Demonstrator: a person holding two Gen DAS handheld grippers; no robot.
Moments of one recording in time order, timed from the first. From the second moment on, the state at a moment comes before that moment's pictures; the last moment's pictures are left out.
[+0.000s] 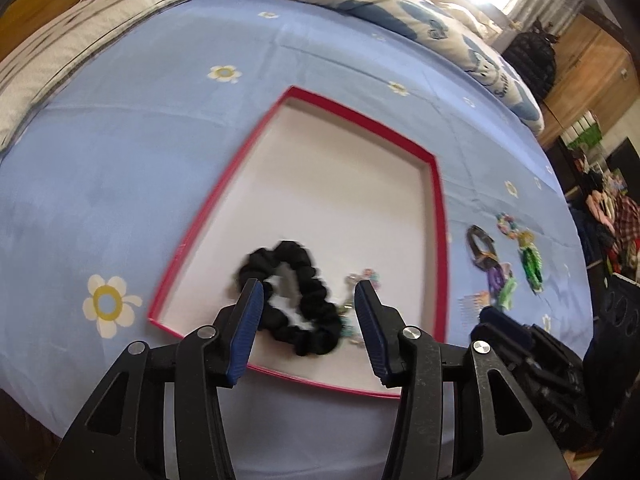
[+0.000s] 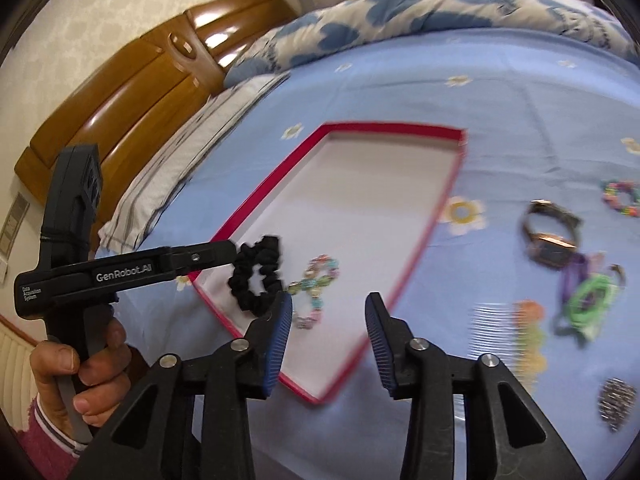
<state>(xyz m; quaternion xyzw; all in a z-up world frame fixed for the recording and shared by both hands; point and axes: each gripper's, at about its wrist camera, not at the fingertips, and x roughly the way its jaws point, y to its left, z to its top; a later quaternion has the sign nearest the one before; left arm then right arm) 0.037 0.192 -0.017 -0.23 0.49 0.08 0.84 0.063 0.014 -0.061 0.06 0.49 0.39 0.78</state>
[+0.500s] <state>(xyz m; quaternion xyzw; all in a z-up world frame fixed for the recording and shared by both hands) 0.061 0.095 -0.008 -0.17 0.51 -0.02 0.84 0.078 -0.122 -0.065 0.12 0.49 0.26 0.82</state>
